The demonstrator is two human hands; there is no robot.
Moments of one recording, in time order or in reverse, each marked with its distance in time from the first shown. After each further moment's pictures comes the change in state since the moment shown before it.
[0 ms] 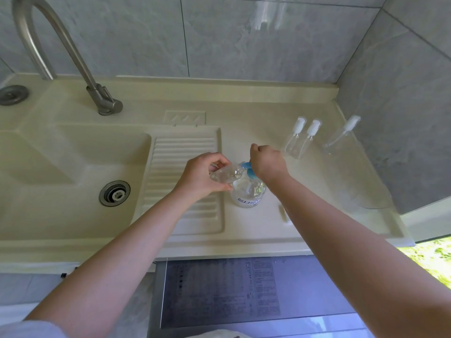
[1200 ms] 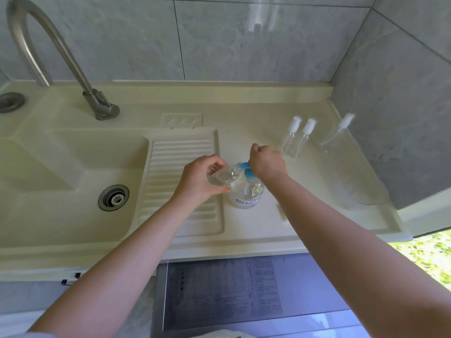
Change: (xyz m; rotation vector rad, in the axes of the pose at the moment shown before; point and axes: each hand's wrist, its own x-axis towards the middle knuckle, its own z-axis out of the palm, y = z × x) left_hand -0.008 0.000 0.005 0.025 0.062 0.038; right_hand 0.010 0.006 0.004 0.060 0.066 0.102
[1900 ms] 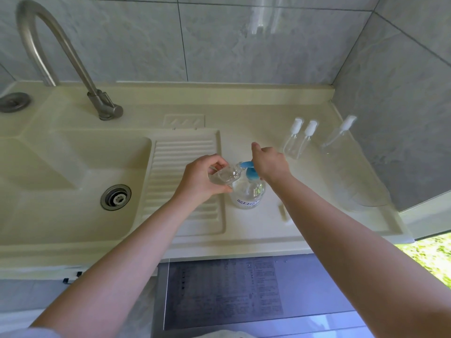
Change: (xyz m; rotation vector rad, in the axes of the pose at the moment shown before) left_hand -0.001 0.003 -0.004 -0.017 0.000 -0.012; right_hand -0.008 -0.002 -0.008 0.055 -0.047 -0.027
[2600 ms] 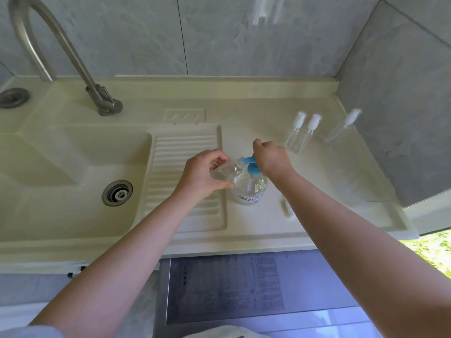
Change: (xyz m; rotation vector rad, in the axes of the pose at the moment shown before) left_hand 0.001 0.000 0.000 0.023 -0.002 0.017; right_hand 0.002 0.002 -0.001 -0.099 -0.021 -0.085
